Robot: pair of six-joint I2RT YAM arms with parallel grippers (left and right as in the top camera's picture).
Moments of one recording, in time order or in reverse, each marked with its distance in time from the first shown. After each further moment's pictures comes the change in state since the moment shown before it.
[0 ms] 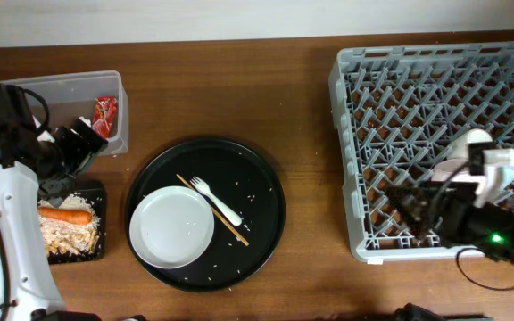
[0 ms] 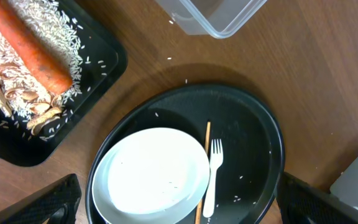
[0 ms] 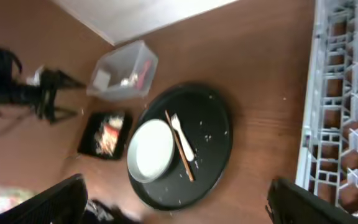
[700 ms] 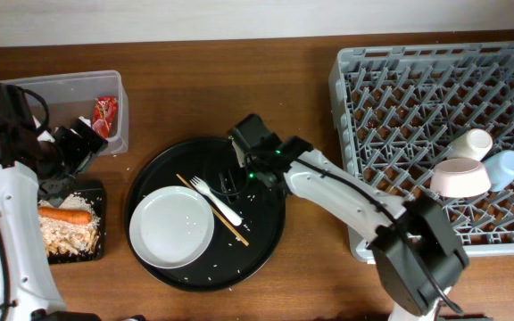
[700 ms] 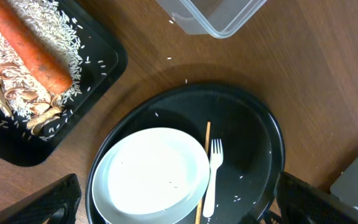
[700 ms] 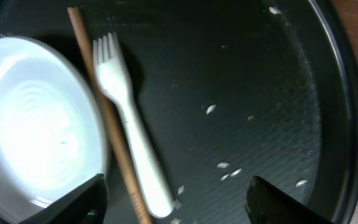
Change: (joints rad) left arm 0.000 0.001 0.000 -0.001 0.000 0.000; right arm 1.148 0.951 0.010 0.793 0.797 0.567
